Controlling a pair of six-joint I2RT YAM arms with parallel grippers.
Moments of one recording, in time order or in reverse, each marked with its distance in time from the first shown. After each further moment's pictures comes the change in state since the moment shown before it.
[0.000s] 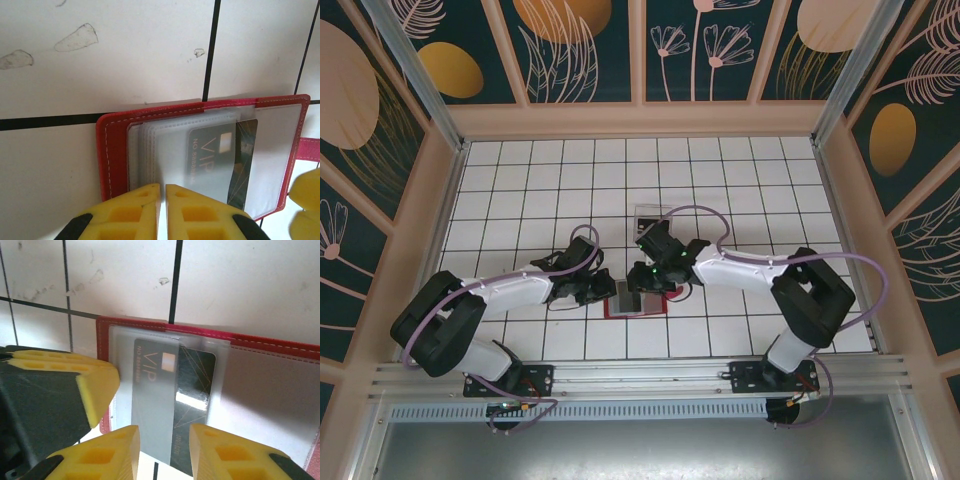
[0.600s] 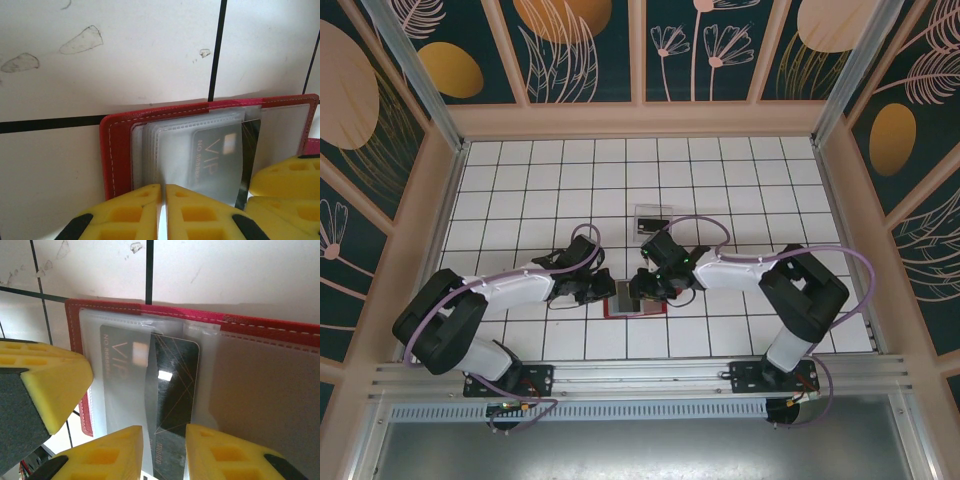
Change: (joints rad) left arm 0.000 0.014 0.021 -0.032 -0.007 0.016; right arm -0.022 0.049 -0.094 0.137 -0.103 0.023
